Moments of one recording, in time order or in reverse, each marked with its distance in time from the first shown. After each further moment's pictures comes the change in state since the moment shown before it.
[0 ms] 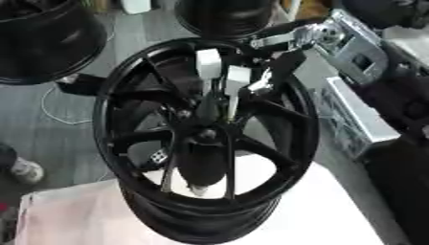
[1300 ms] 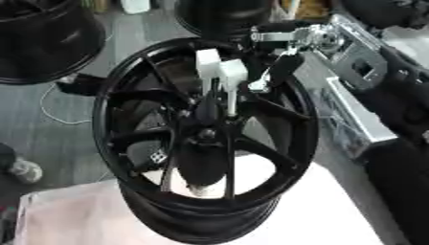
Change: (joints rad) left arm 0.000 0.000 0.000 0.000 0.000 -0.001 -0.003; right arm 0.032 -0.016 -0.006 -0.051 -0.002 0.013 -0.268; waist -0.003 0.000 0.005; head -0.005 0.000
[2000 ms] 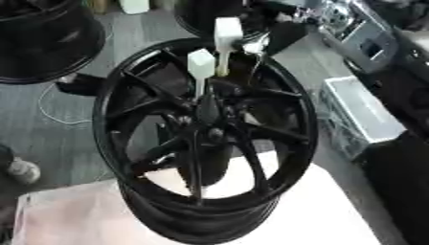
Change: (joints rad) left arm 0.010 0.002 0.004 0.006 0.000 0.003 0.001; right arm -0.065 -0.060 -0.152 0.025 -0.187 0.035 -0.192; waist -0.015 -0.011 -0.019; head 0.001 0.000
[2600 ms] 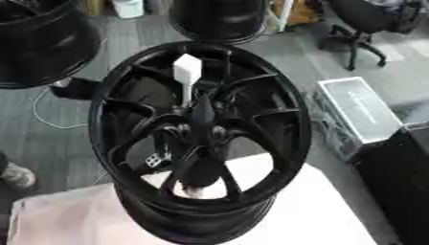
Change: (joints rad) left arm 0.007 0.007 0.029 0.000 0.001 -0.005 0.022; right arm 0.145 -0.128 -0.218 0.025 -0.036 0.029 -0.206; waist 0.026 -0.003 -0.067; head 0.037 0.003
